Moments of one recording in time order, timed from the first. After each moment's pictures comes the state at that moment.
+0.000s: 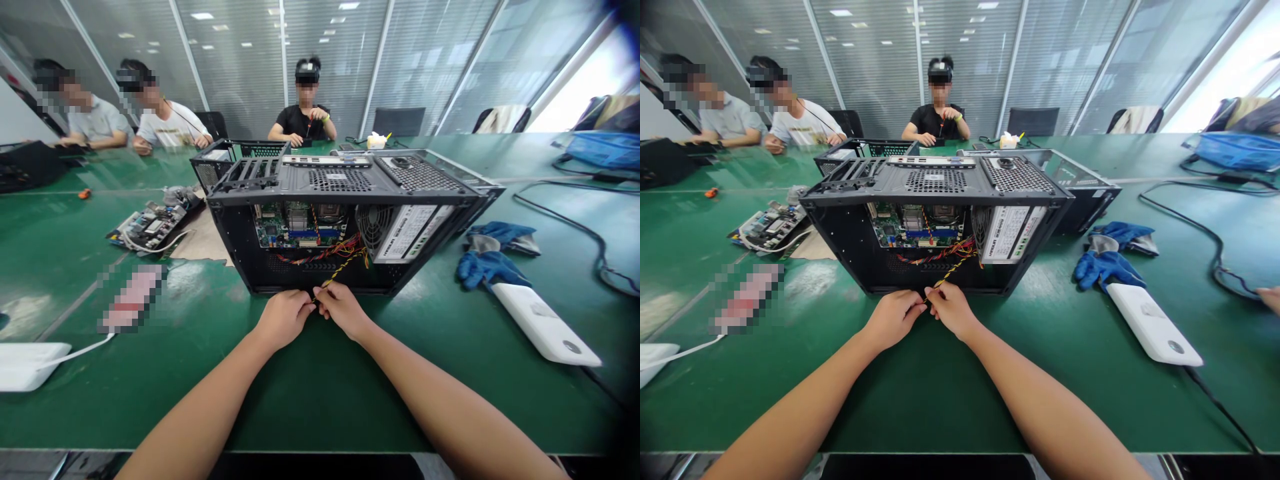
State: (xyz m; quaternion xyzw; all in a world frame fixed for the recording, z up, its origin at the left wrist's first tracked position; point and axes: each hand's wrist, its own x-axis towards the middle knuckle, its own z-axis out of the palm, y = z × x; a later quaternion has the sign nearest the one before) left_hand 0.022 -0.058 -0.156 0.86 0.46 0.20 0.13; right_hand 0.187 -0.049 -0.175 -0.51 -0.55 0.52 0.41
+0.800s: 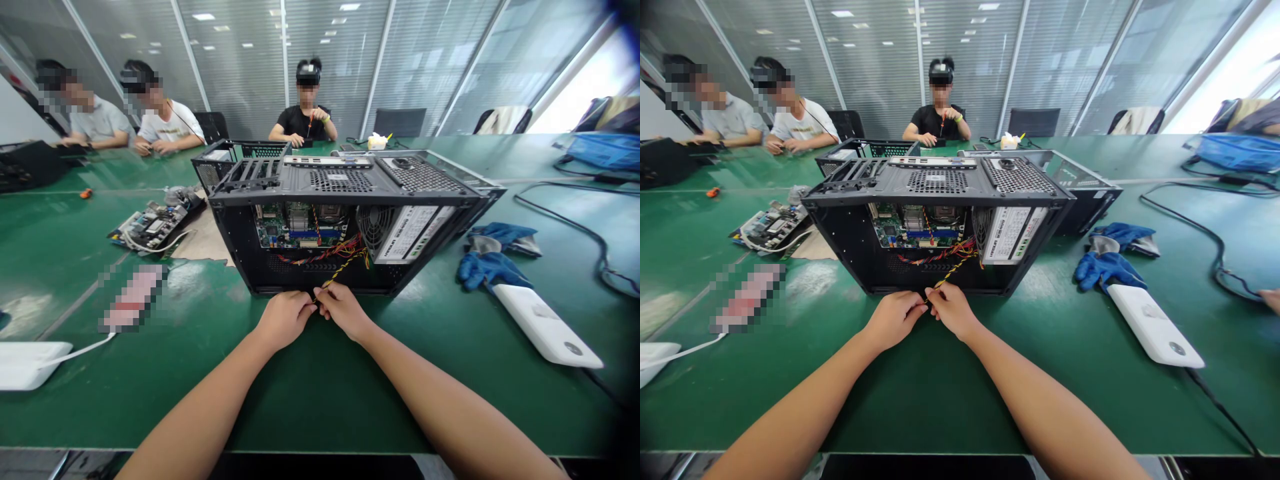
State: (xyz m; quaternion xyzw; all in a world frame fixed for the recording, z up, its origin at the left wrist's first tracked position) left_hand 0.022 -0.059 -0.156 0.86 0.46 0.19 0.13; right_hand 0.187 -0.049 -0.176 -0.51 -0.55 0.52 0.41
